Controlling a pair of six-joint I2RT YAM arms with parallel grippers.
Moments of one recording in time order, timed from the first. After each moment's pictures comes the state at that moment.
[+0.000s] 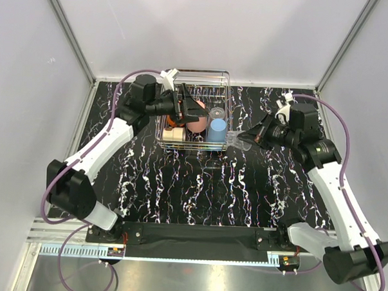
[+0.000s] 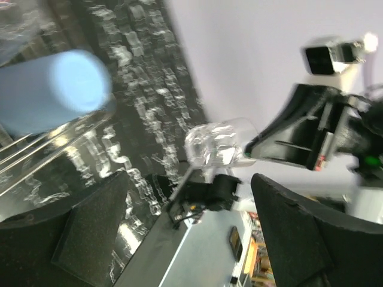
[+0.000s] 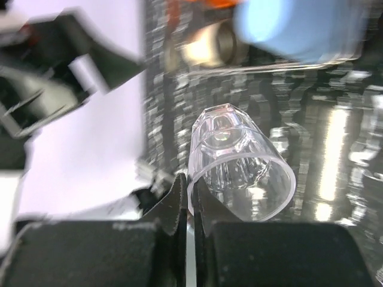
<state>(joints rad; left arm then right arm) -0.41 1.51 1.32 -0.20 0.78 -0.83 0.27 1.08 1.19 -0.69 -0.46 0.82</state>
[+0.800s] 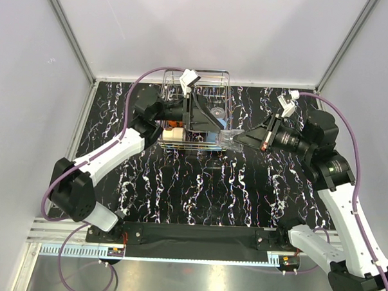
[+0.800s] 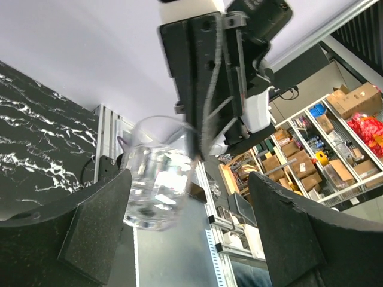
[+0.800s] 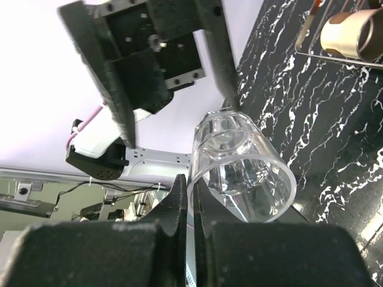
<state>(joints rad) -0.58 1.49 1.19 0.68 1.10 -1.22 0.32 0.91 1.18 -0.46 -0.75 0.94</state>
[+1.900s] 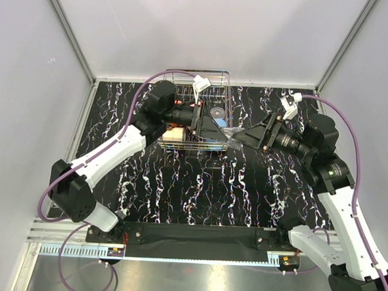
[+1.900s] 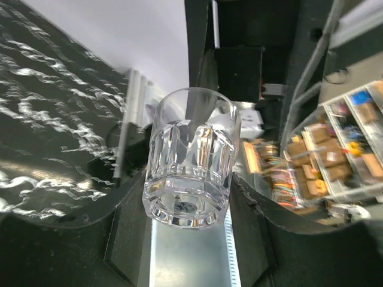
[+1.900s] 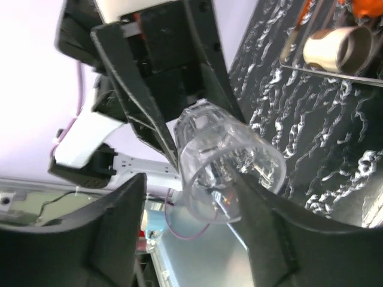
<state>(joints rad) -0.64 1.49 1.31 0.14 1.08 -0.86 0.32 0.87 1.13 -0.42 -0.70 0.93</state>
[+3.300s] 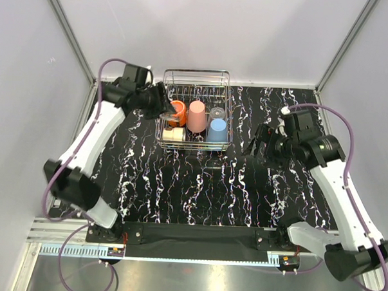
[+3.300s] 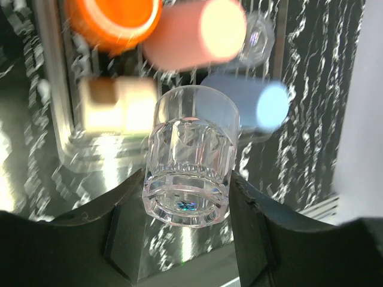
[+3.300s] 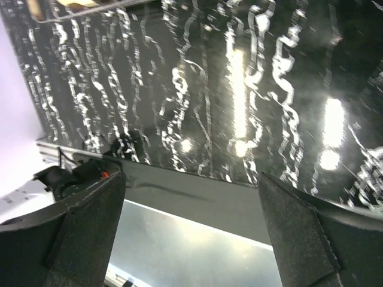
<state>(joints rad) -0.31 1.60 1.68 -0.88 0.25 -0.60 0.33 1.08 1.29 -1.14 -0.24 0.62</state>
